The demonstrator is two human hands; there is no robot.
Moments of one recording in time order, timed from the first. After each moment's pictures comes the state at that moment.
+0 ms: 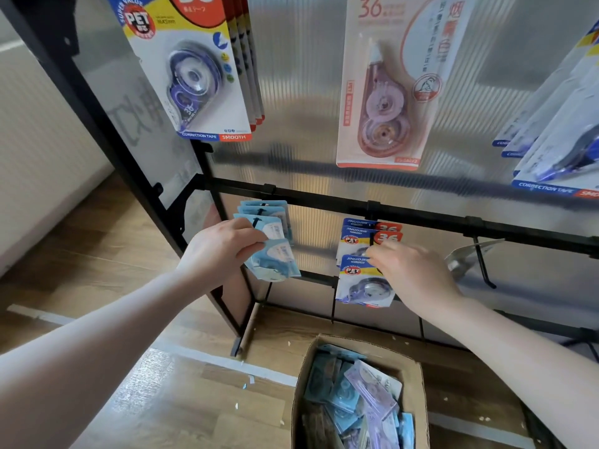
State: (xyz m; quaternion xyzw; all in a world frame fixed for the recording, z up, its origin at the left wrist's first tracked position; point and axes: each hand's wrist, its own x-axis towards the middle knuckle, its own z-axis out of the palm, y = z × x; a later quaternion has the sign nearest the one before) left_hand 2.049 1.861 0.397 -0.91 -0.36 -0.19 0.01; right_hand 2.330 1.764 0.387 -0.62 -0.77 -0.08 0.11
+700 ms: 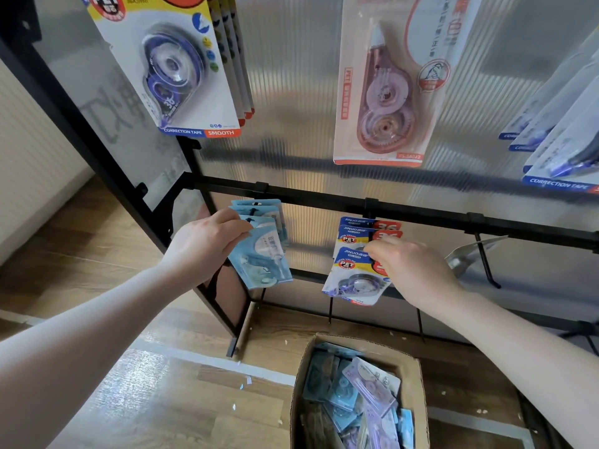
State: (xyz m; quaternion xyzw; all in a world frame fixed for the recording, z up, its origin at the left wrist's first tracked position) left_hand 2.043 1.882 0.390 -0.91 -0.36 -0.19 0.04; right_hand 2.330 1.775 0.393 -0.65 -0.76 0.03 0.04
